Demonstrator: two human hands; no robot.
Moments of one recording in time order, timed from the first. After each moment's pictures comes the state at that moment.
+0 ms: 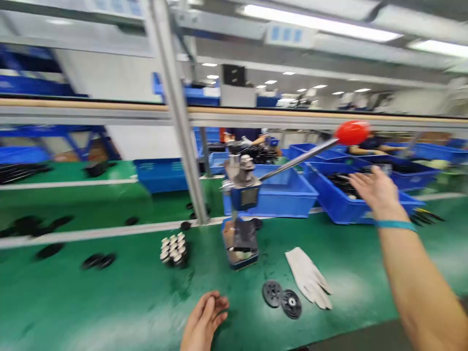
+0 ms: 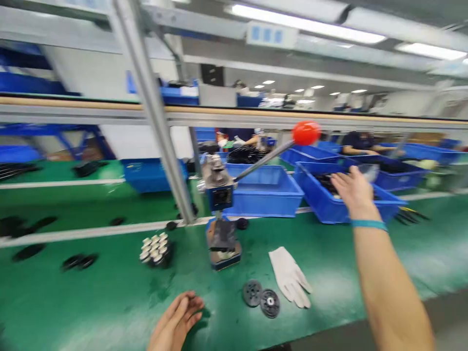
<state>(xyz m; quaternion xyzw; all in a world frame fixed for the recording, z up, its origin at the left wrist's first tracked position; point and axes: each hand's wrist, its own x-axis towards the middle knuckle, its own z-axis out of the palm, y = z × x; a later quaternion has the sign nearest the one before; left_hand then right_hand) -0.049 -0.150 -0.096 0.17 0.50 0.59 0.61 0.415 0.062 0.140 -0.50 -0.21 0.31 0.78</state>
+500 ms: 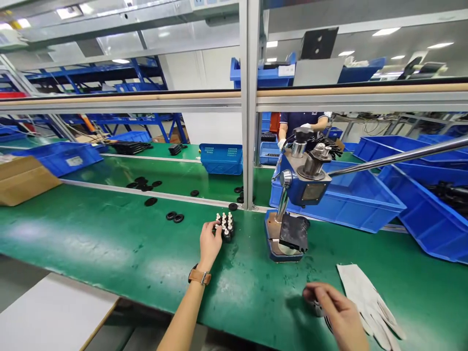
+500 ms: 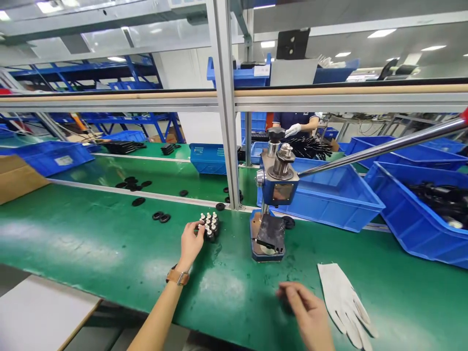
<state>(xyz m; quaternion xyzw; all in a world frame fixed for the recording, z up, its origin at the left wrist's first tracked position) -0.186 -0.036 -0.093 0.47 0.72 0.51 0.07 0.194 -0.113 -0.083 -0.54 -0.54 0.48 0.44</state>
